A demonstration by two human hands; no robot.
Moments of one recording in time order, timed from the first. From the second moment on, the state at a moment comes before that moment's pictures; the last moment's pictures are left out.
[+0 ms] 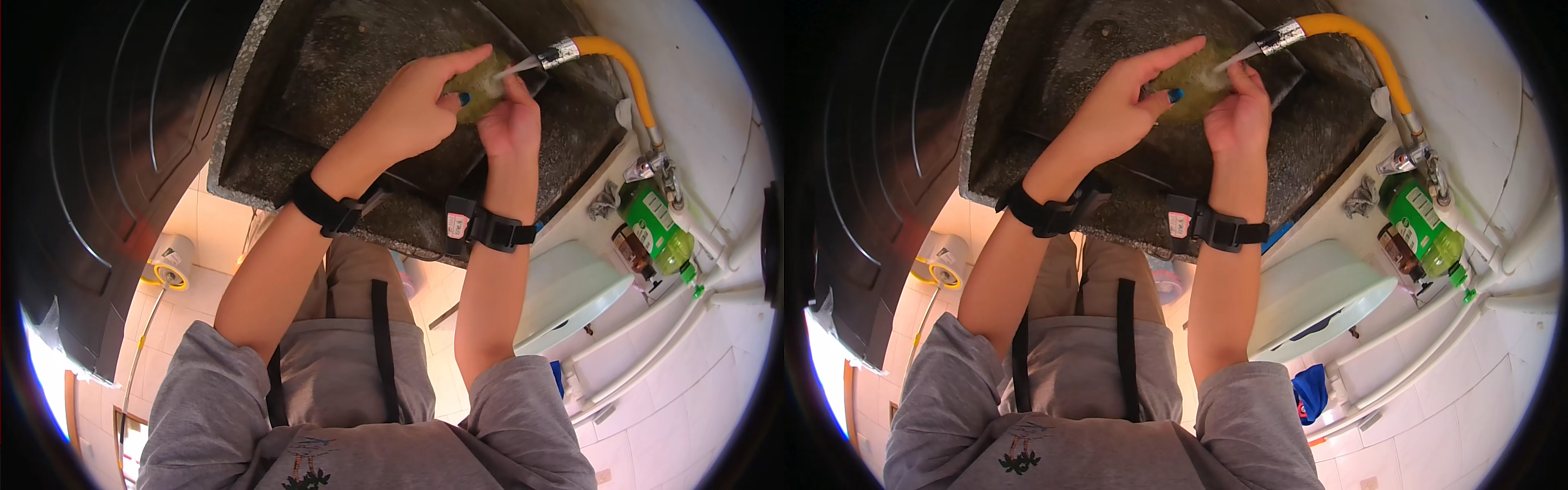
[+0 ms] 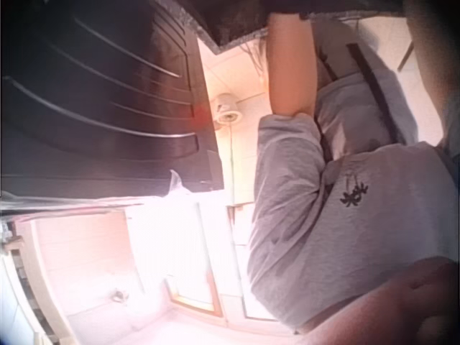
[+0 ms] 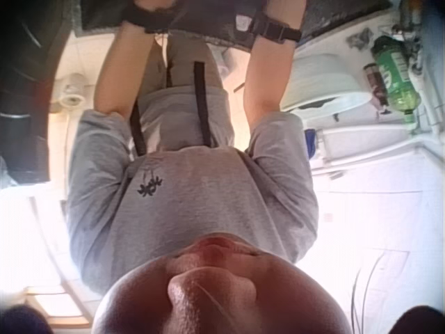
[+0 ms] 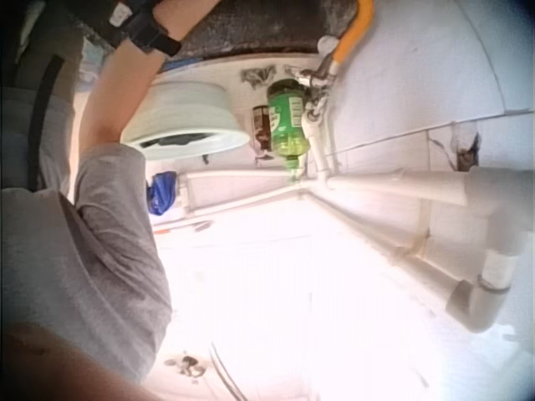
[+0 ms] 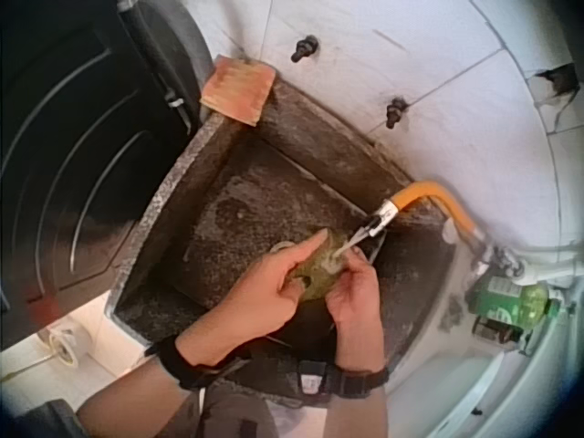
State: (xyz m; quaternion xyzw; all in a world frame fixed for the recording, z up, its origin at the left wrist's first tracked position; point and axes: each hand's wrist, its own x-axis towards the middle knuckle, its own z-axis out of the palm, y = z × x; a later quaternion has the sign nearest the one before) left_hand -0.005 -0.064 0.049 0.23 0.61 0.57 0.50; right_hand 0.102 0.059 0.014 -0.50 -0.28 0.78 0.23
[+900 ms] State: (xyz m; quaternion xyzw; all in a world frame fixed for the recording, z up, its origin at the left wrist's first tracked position) left_hand -0.018 -0.075 0.027 0.14 0.69 0.48 0.52; right_hand 0.106 0.077 0.031 -0.46 -0.31 0.83 0.07
